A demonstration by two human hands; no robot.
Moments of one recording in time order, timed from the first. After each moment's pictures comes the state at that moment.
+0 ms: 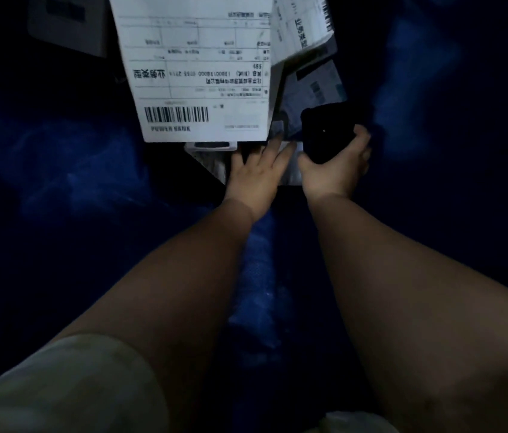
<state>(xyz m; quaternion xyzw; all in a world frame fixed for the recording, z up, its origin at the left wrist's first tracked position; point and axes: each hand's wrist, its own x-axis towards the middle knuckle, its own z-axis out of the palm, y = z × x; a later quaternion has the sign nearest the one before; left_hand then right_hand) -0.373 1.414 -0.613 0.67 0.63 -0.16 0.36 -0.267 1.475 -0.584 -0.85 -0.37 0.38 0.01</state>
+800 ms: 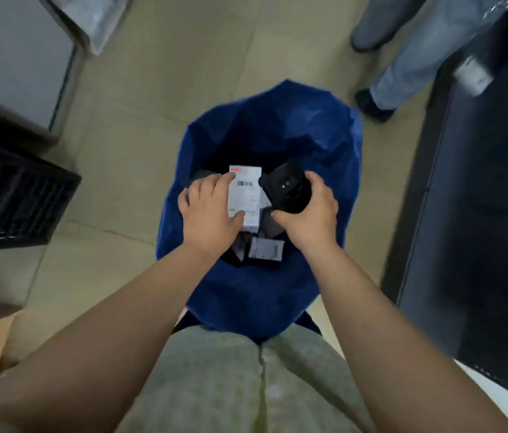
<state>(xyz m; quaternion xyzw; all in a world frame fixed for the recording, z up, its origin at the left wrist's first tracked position) -0.503 1.461 -0.154 0.55 0.81 0.10 0.20 -0.343 1.525 -0.108 -0.72 -0.58 0.38 0.07</state>
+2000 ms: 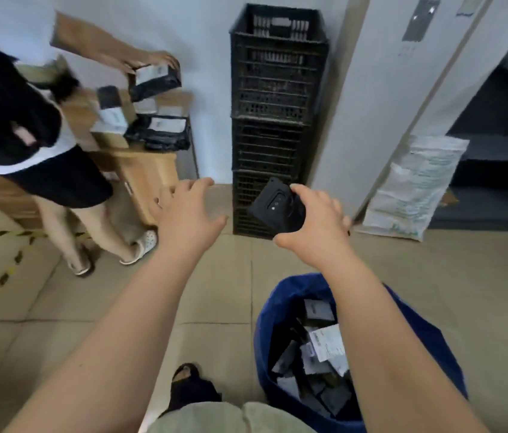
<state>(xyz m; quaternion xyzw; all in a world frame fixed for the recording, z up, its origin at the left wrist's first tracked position) -0.402 1.189 0.168 -0.09 0.98 0.17 -0.11 -0.387 1.391 0.189 0.00 -0.96 0.26 0.01</state>
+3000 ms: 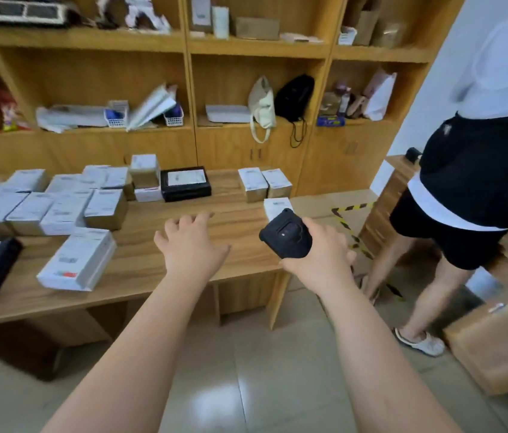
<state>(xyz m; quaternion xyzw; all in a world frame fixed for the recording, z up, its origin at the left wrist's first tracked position) 0.154 0.646 0.159 -0.69 0.69 0.07 -0.19 -0.045 0.711 0.185 0.57 -0.78 0.24 -0.13</state>
